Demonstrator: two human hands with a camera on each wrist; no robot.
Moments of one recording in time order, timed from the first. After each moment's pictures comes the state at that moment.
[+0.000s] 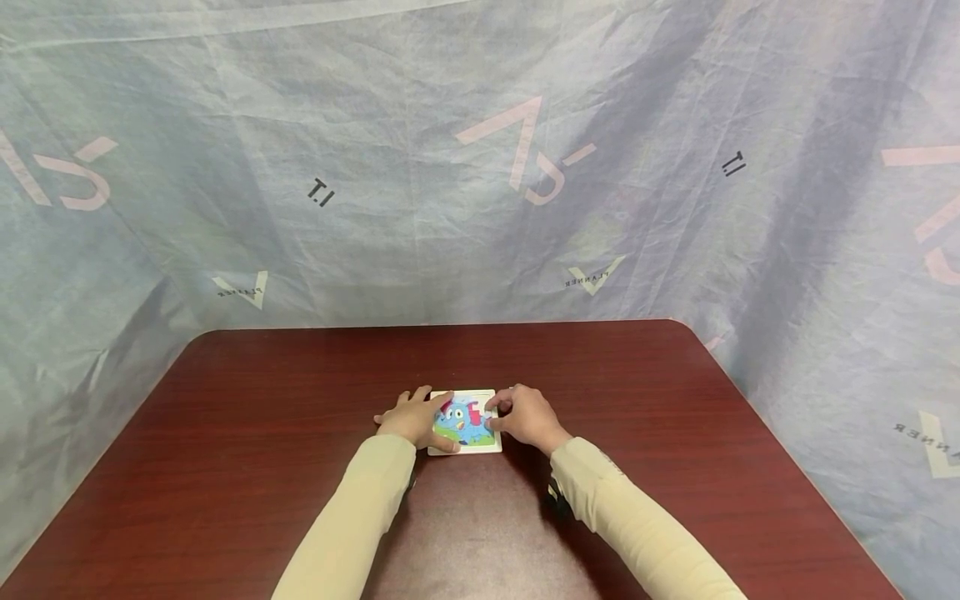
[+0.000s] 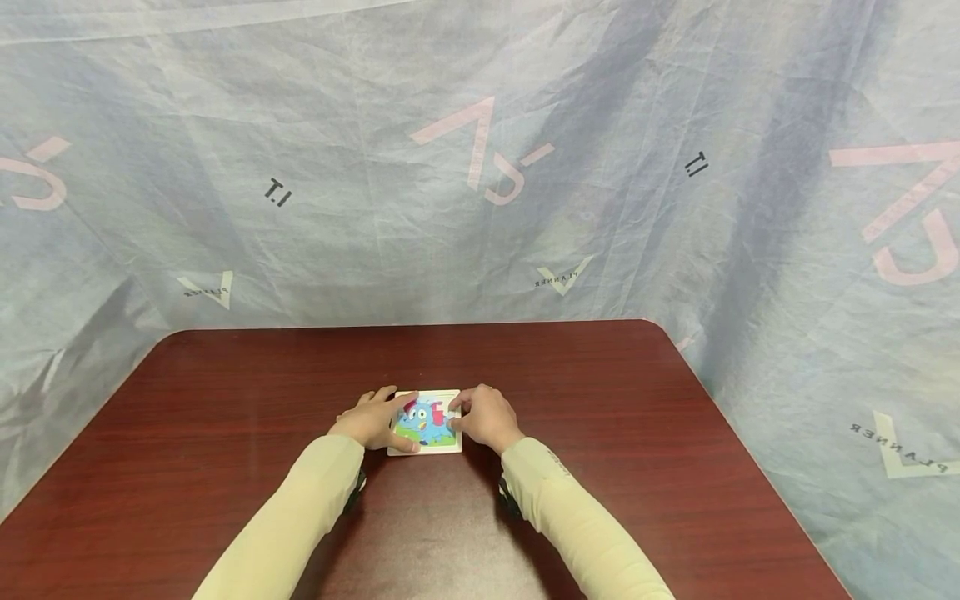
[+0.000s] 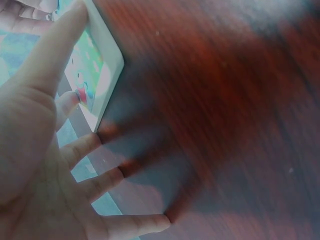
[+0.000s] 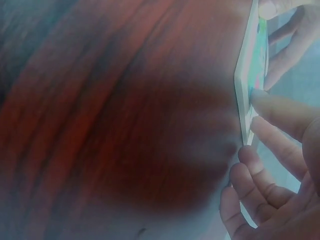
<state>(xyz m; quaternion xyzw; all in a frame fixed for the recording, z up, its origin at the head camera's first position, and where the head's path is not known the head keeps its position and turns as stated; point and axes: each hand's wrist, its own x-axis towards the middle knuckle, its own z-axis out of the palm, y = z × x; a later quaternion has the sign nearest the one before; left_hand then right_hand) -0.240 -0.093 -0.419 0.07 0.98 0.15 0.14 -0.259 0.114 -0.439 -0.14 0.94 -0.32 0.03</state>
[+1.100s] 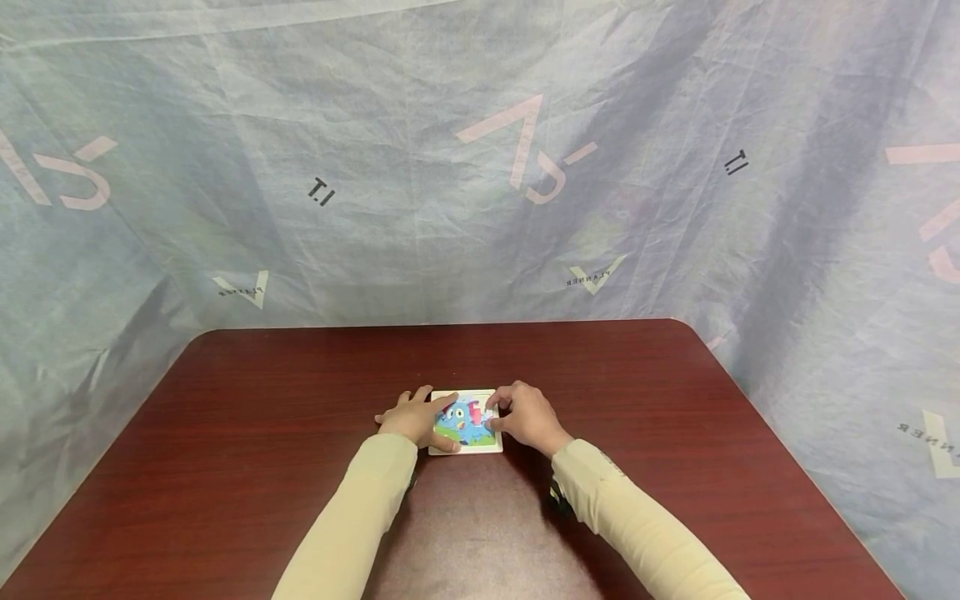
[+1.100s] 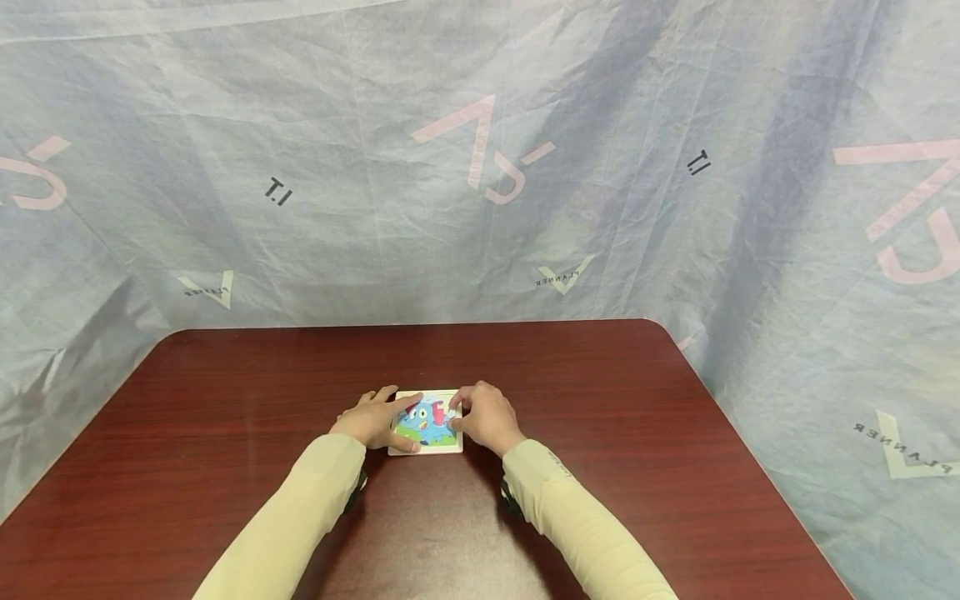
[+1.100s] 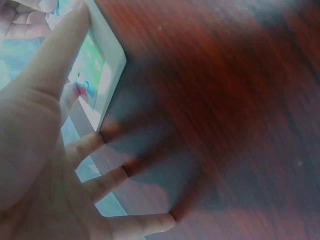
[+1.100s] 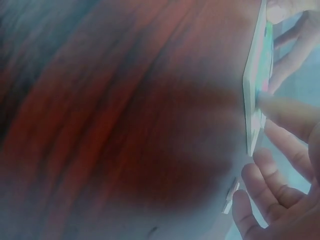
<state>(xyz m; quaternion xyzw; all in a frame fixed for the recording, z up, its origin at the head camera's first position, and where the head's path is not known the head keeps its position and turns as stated) -0.240 -0.092 -0.418 0.08 0.98 0.14 0.15 -0.258 0.113 -0.440 -0.16 0.94 -0.32 0.00</state>
